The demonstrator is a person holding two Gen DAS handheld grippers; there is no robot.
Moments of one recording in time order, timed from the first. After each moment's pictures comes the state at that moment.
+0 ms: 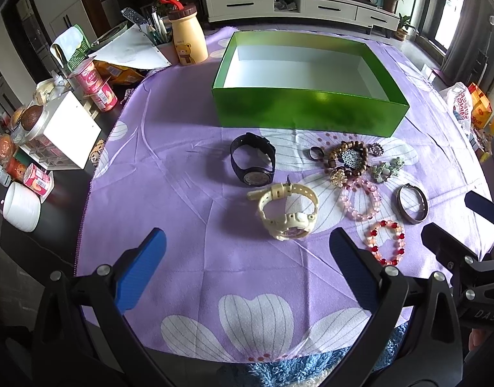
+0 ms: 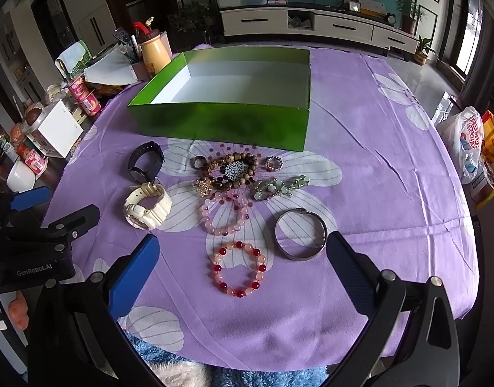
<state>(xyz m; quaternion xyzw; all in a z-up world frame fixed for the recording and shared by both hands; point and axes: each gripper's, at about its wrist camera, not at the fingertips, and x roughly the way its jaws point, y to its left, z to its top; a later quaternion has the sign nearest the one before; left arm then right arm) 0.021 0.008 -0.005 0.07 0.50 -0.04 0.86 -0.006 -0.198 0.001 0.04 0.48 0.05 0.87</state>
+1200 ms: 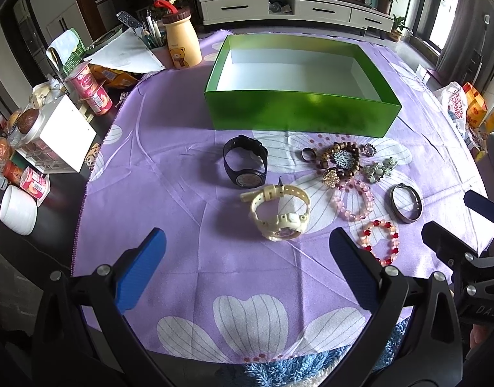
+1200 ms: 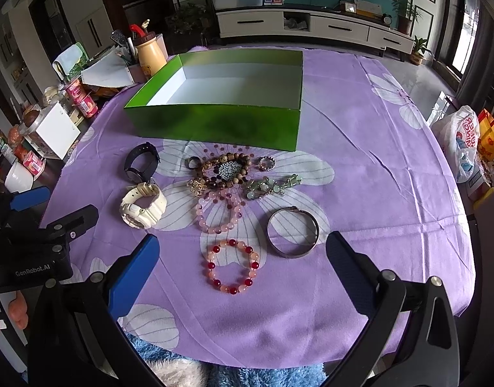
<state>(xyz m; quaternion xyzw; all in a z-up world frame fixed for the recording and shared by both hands) 0.018 0.005 -0.001 0.06 0.50 -0.05 0.86 -0.010 -0.205 0.006 0.04 0.48 0.04 0.88</state>
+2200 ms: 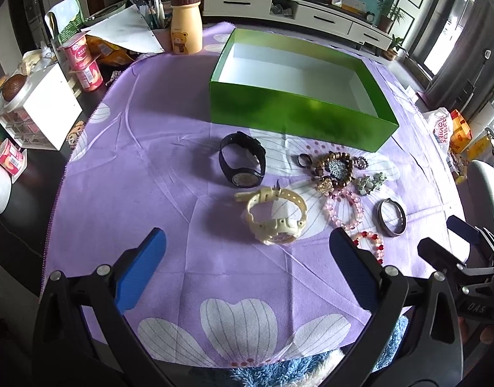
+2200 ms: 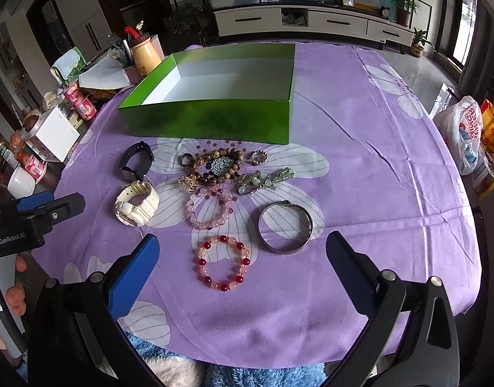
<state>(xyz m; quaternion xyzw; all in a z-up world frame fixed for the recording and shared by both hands) 0.028 0.029 -0.012 -0.01 0.51 -0.08 0.86 -0.011 -0.219 -0.006 0.06 0.48 0.05 0.87</state>
